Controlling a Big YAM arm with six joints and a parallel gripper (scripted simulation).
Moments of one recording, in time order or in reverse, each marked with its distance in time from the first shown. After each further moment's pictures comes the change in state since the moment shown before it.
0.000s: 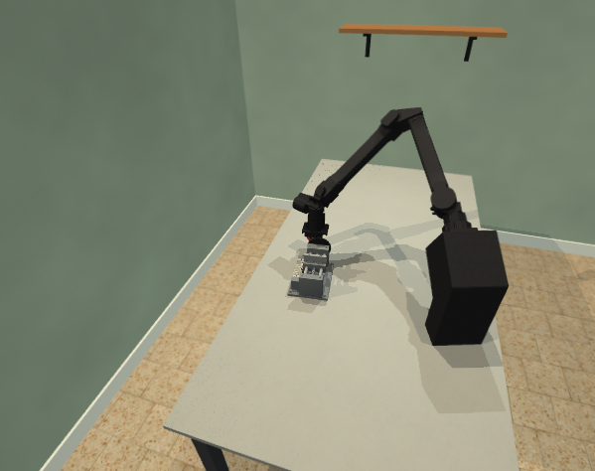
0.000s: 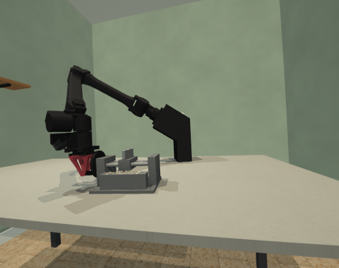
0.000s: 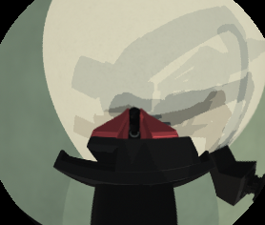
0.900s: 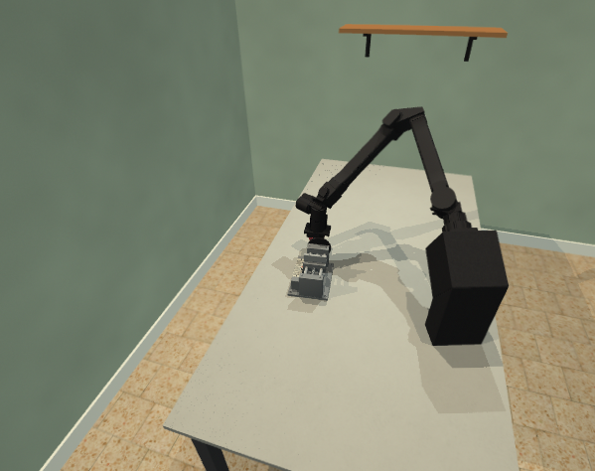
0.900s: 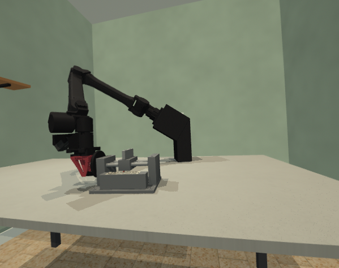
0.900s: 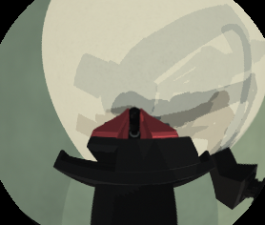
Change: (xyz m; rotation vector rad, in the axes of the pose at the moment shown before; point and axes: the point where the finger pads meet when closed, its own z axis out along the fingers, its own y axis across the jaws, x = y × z) arm 0.000 -0.006 0.004 -0.028 0.005 0.007
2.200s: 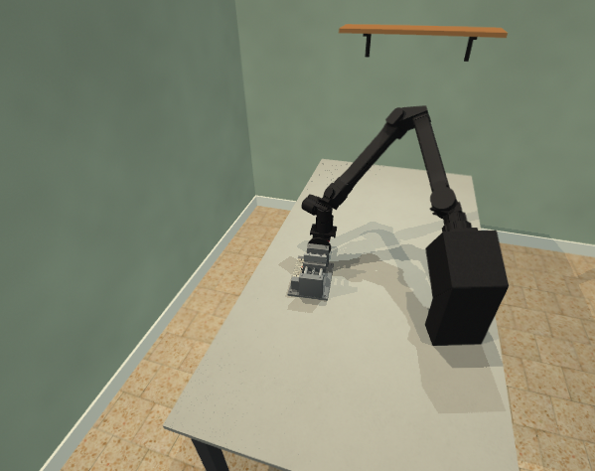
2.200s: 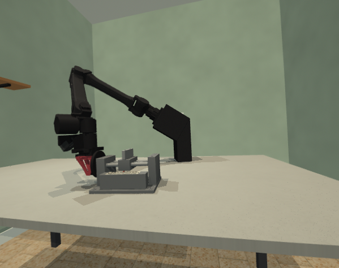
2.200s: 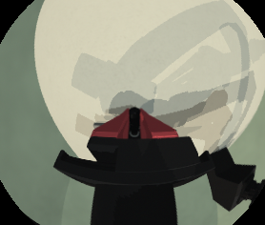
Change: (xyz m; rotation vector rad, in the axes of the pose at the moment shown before) arm 0.000 -0.026 0.002 0.015 0.004 0.000
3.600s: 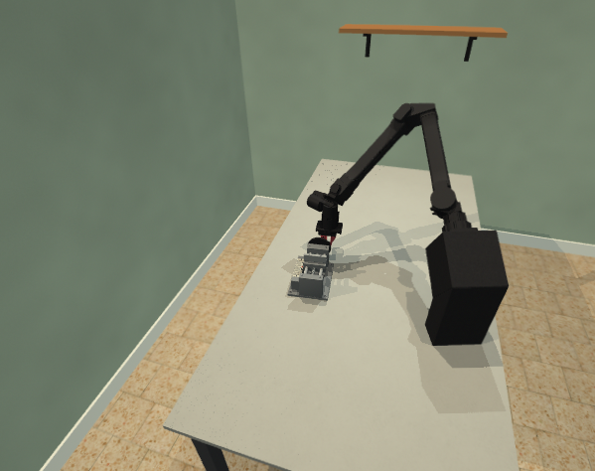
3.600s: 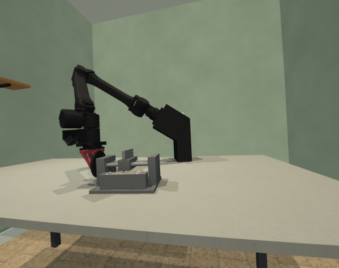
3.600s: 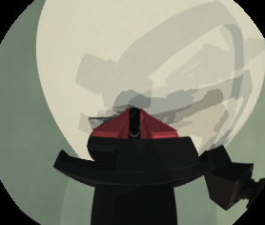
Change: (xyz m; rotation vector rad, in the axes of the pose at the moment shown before) arm 0.000 -0.022 -0.020 0.002 0.000 -0.001
